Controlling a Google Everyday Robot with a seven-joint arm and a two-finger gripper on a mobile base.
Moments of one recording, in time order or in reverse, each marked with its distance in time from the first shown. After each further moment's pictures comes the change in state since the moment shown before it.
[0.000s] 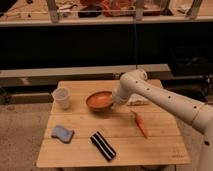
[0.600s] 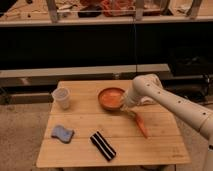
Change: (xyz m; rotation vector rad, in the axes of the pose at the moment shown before) arm 0.055 0.049 0.001 0.005 0.002 0.206
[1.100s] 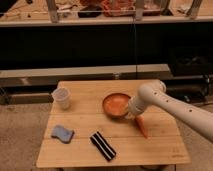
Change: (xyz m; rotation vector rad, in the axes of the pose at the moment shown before) arm -0.020 0.058 -0.014 -0.037 0.017 -0.028
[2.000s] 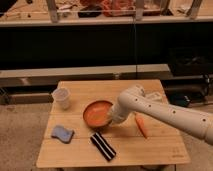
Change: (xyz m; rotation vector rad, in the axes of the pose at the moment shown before) arm -0.109 -0.015 0.024 -0.042 -0.055 -0.232
